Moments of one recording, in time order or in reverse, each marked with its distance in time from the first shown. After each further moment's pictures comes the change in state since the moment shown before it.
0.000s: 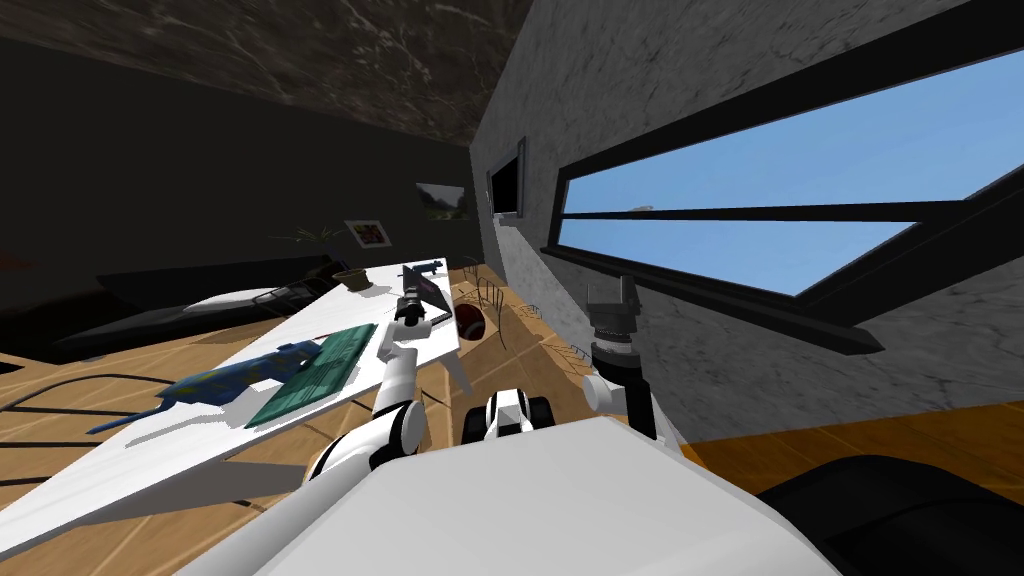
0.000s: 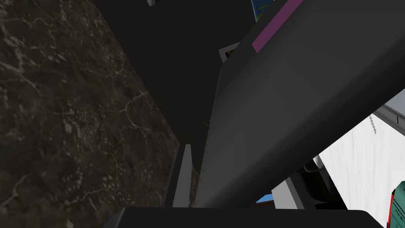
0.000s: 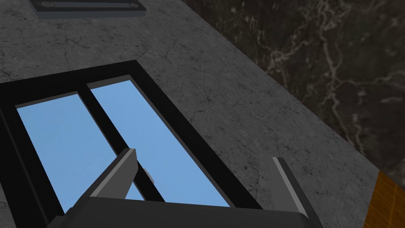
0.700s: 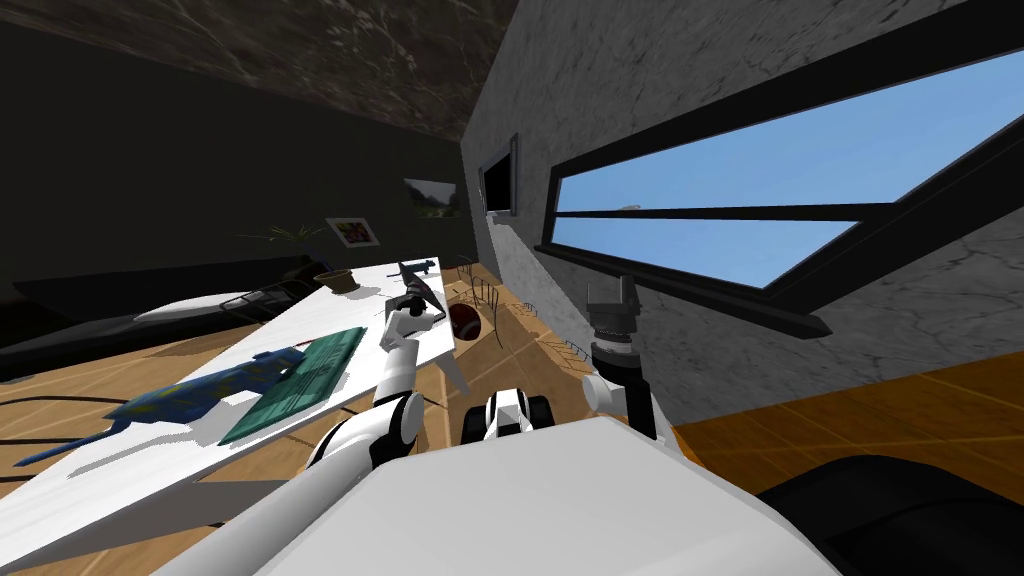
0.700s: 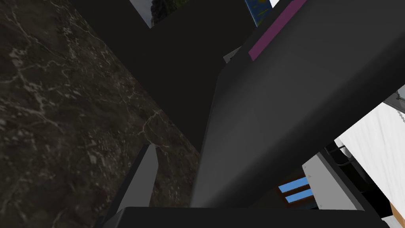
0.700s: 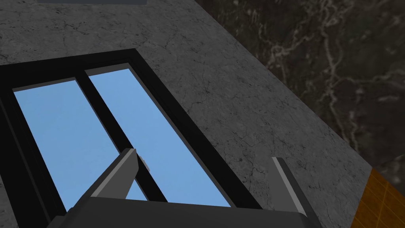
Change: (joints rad) left arm -0.063 0.038 -0.054 0.018 -0.072 0.125 -0.083; right arm 0.000 0.000 0.000 0.000 0.000 0.000 0.000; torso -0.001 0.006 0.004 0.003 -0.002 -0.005
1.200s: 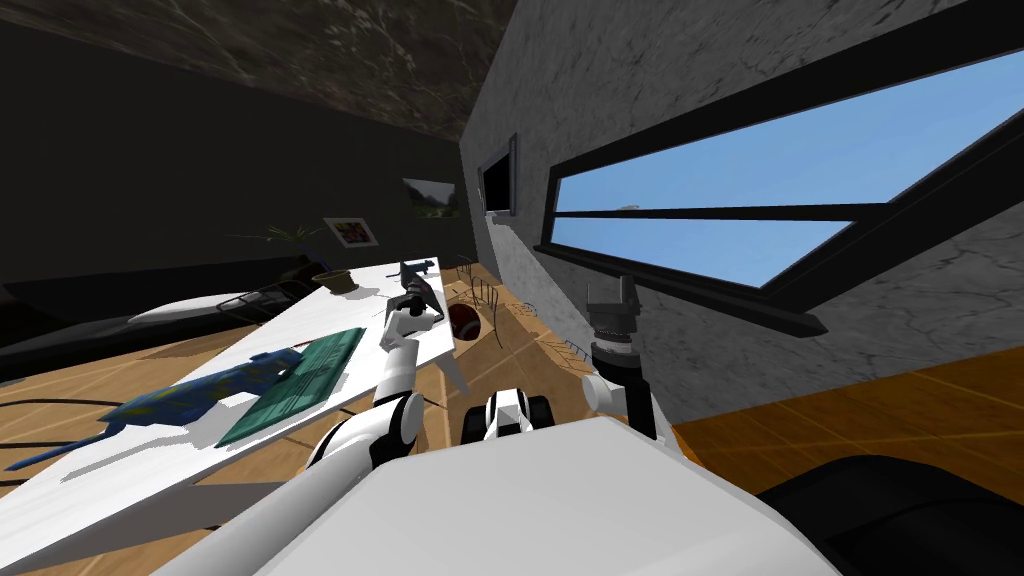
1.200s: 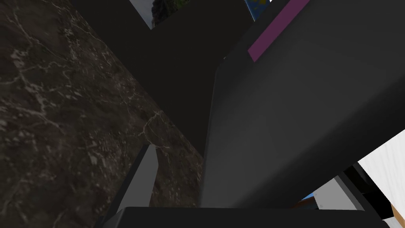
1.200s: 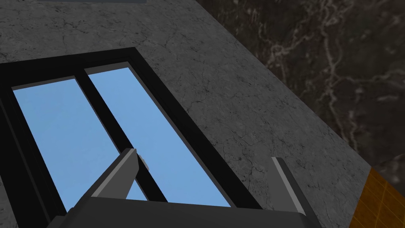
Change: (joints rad) left arm 0.000 0.000 0.000 0.000 0.000 0.001 0.000; right arm 0.000 0.000 0.000 0.000 0.000 0.000 0.000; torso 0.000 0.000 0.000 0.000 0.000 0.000
